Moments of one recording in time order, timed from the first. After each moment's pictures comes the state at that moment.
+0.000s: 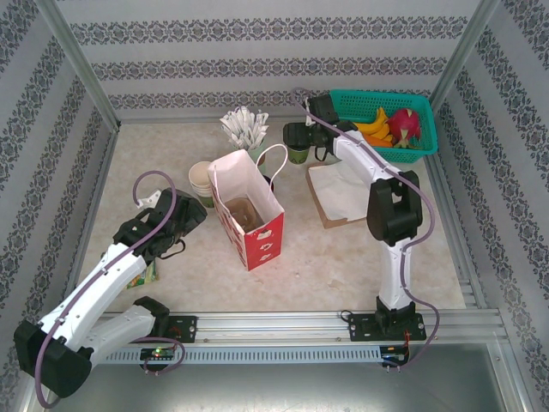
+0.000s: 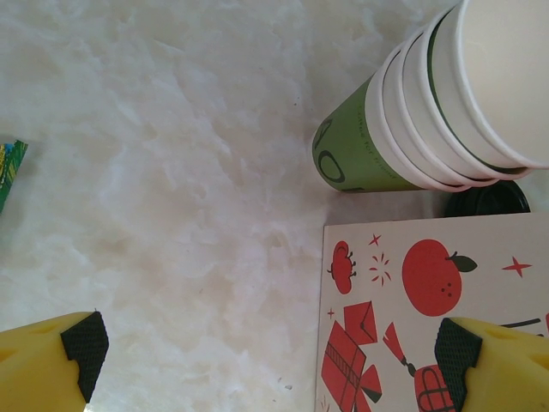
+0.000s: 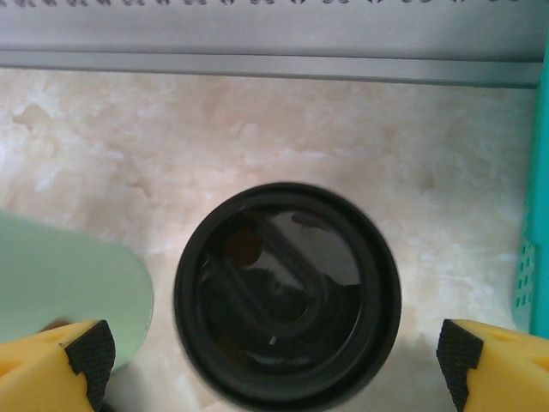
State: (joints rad) left arm -0.42 0.95 0.84 -0.86 -0.33 -1.07; right arm 0.31 2.14 1.88 -0.52 -0.04 0.26
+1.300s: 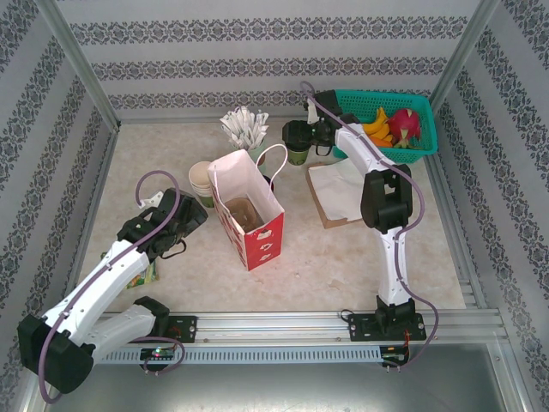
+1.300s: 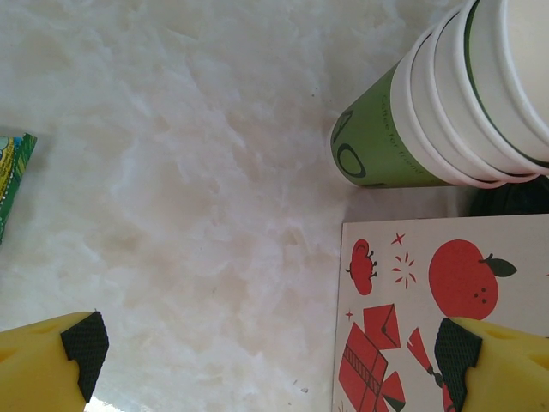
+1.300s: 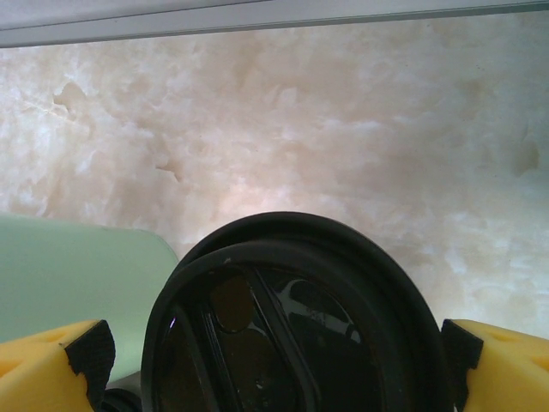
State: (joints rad) left arm -0.42 0.98 0.83 -0.86 -0.33 -1.07; right arm 0.26 2.31 2.08 -0.64 -0.29 0.29
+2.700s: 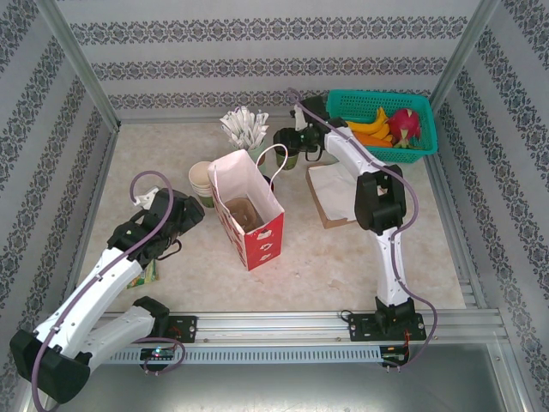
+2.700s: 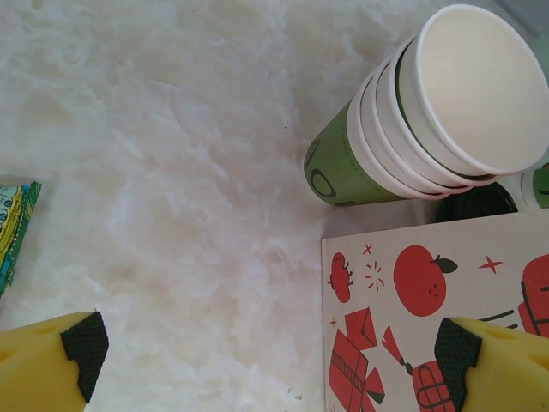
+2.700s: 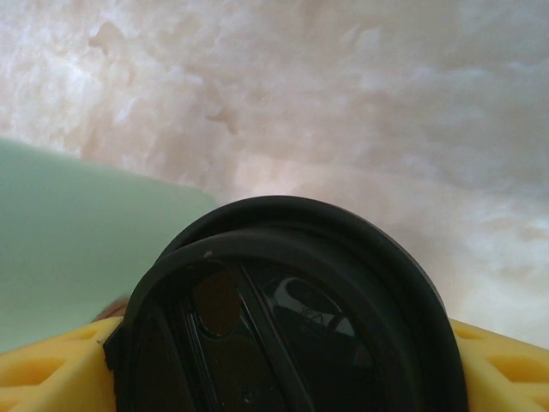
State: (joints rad) left arm -0.42 0.91 0.86 -0.86 -0.35 -0.97; right arm 0.34 2.31 2.05 -0.65 -0.32 0.29
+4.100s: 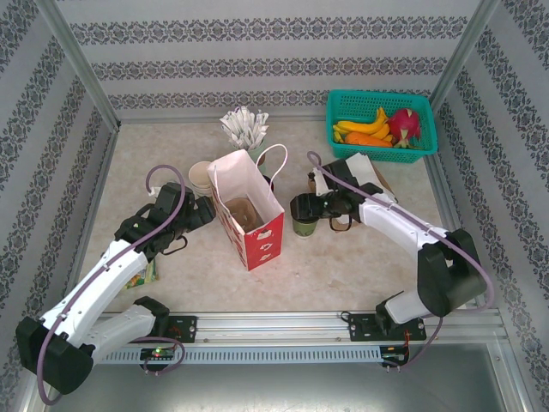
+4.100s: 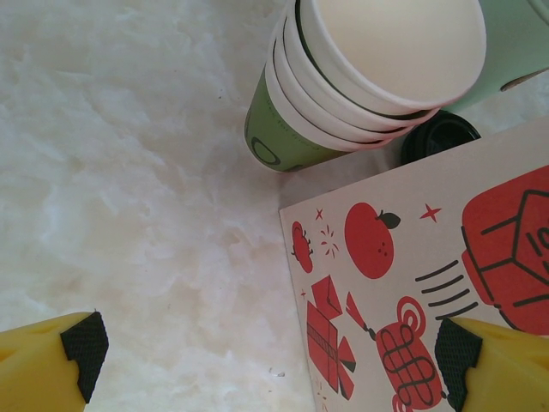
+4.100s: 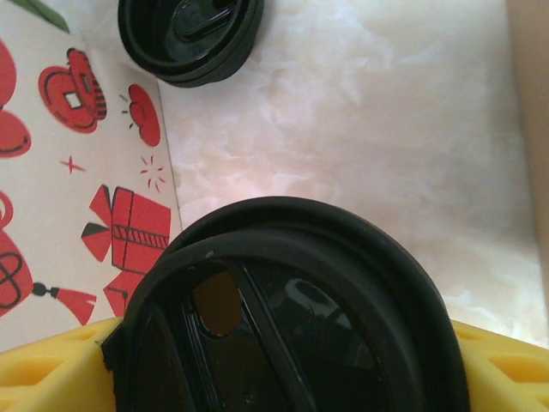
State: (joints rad) left arm -0.42 0.97 0.86 -0.77 -0.22 -0.81; right arm 0.45 1.46 0.97 -0.49 -0.30 0.36
